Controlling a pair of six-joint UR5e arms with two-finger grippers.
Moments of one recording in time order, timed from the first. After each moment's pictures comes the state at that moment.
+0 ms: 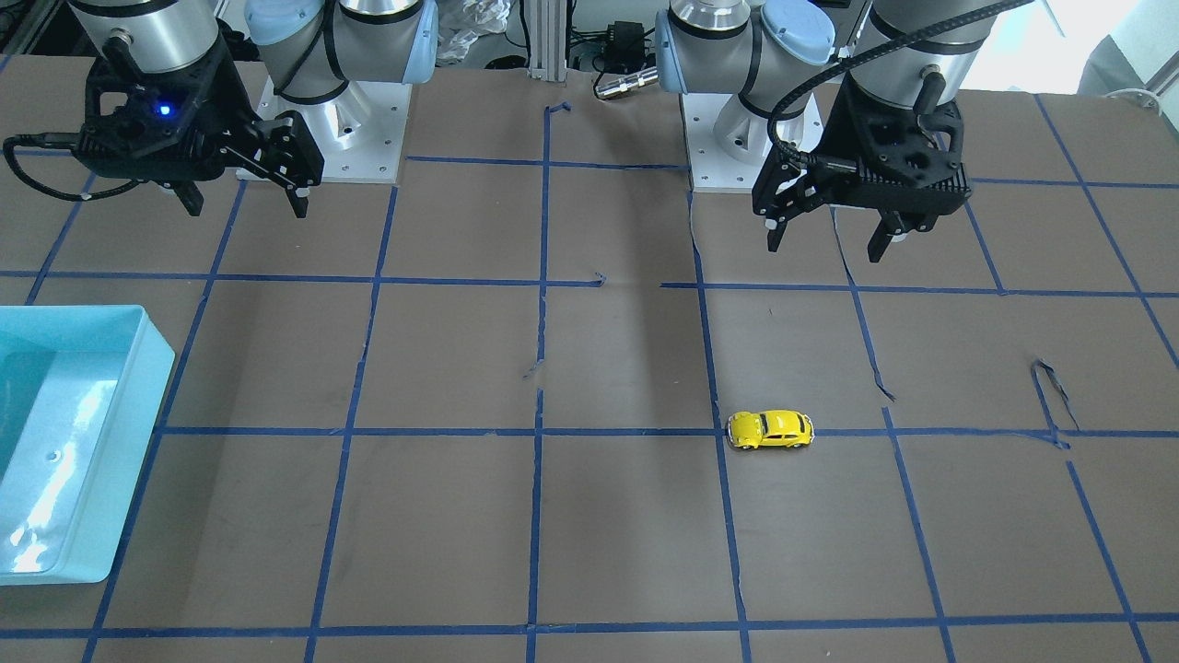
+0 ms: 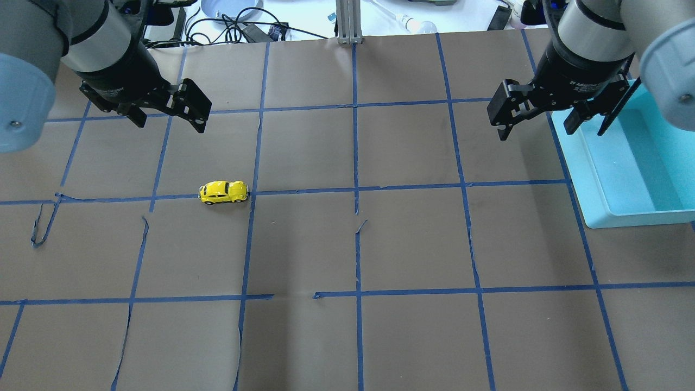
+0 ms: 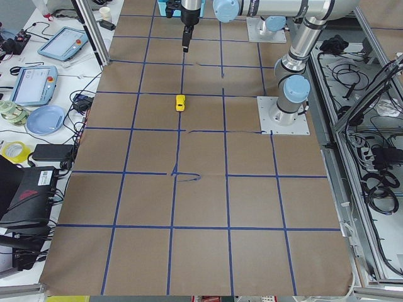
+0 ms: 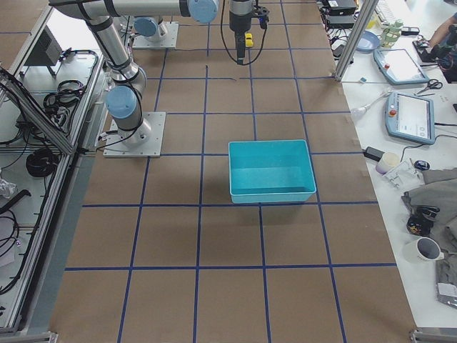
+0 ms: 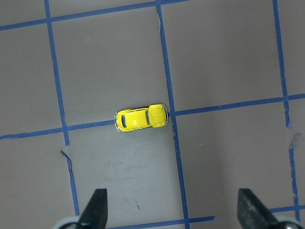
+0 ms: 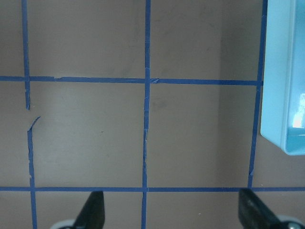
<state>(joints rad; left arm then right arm) -1.55 -1.53 -1.62 -1.46 1.59 0.16 1.55 -1.65 1.62 -1.57 -1.61 -0.06</state>
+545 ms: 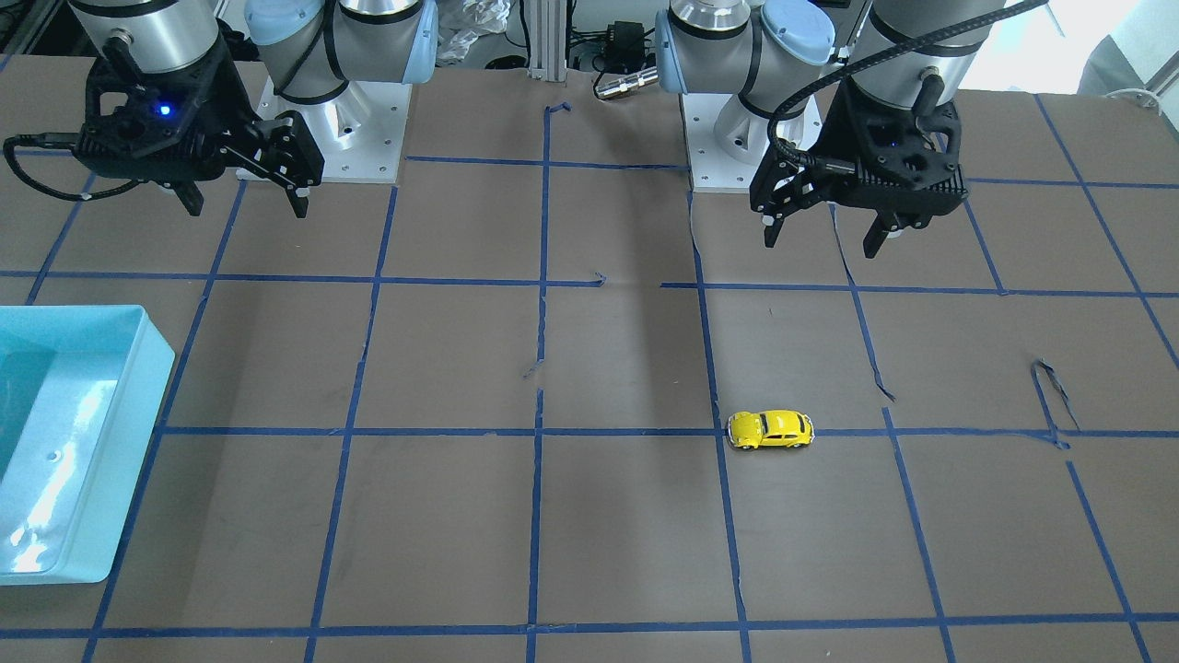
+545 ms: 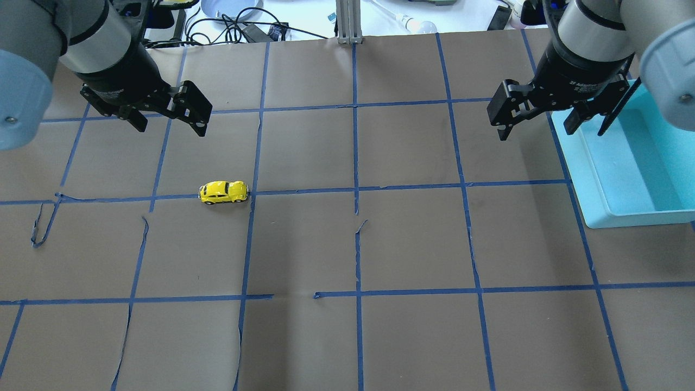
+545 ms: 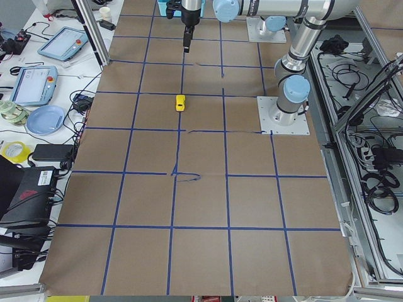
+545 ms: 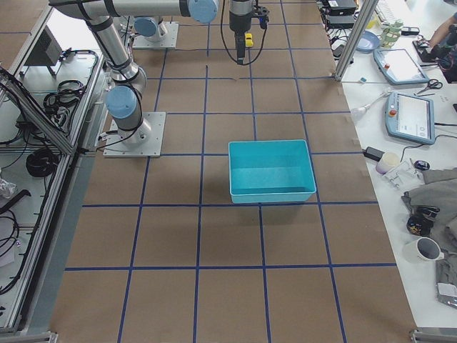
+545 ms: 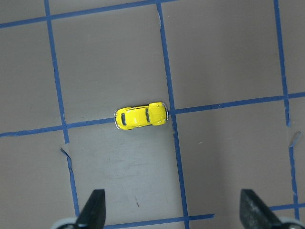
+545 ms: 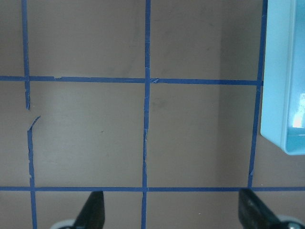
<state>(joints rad) -1.55 -1.53 -1.61 -1.49 1.58 0.15 1.55 -1.65 1.62 -1.57 -1.61 -0.06</state>
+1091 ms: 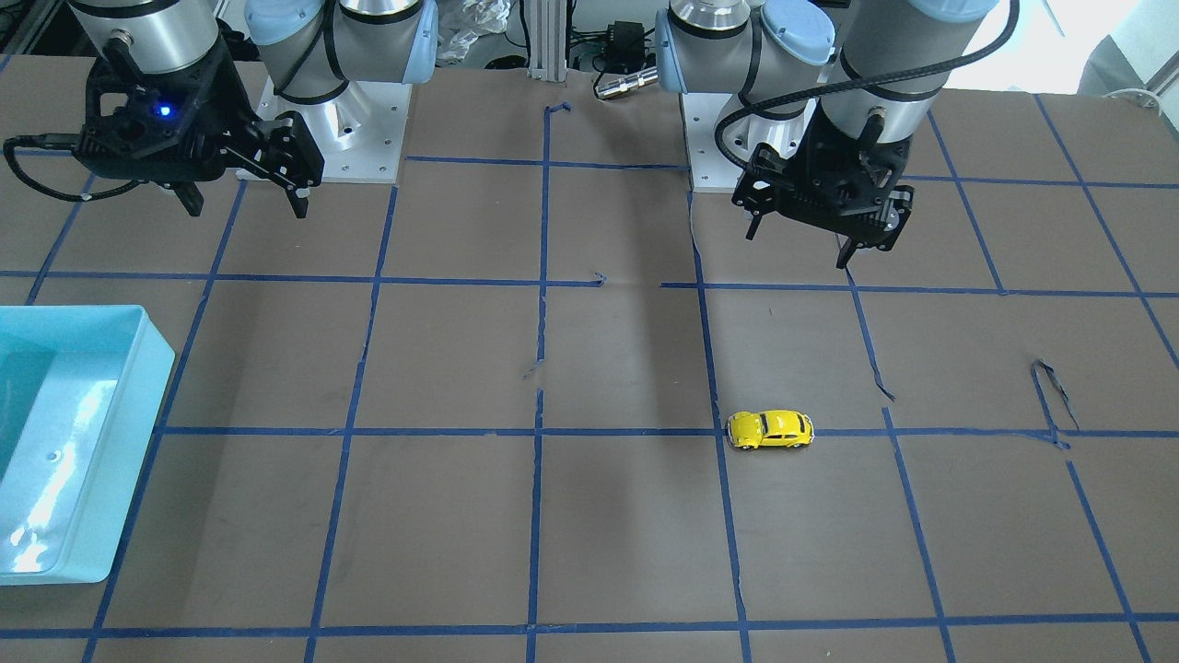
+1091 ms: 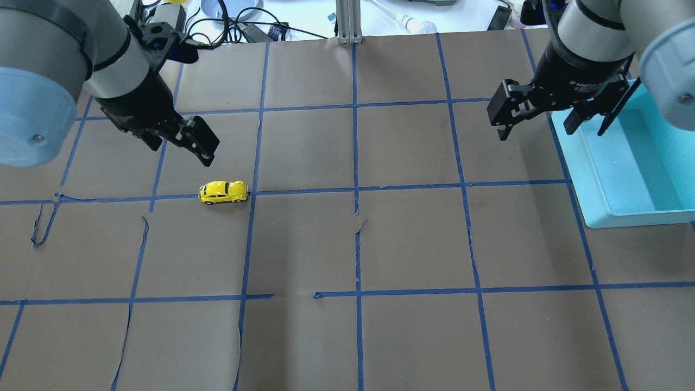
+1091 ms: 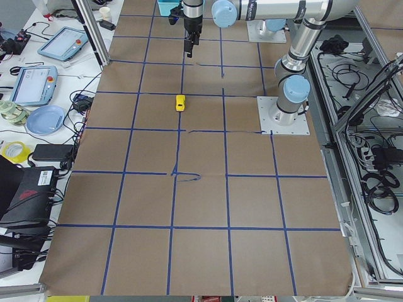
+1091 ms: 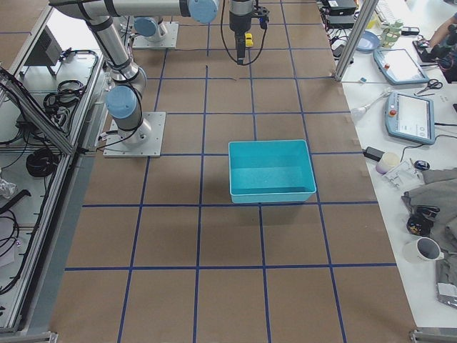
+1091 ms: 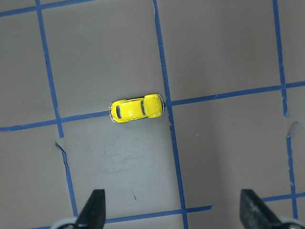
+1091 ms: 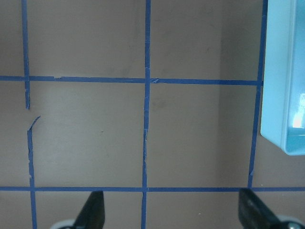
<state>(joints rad) -1.55 -1.52 -1.71 -1.52 1.59 0.47 1.55 -1.64 1.62 -1.57 -1.61 -0.06</state>
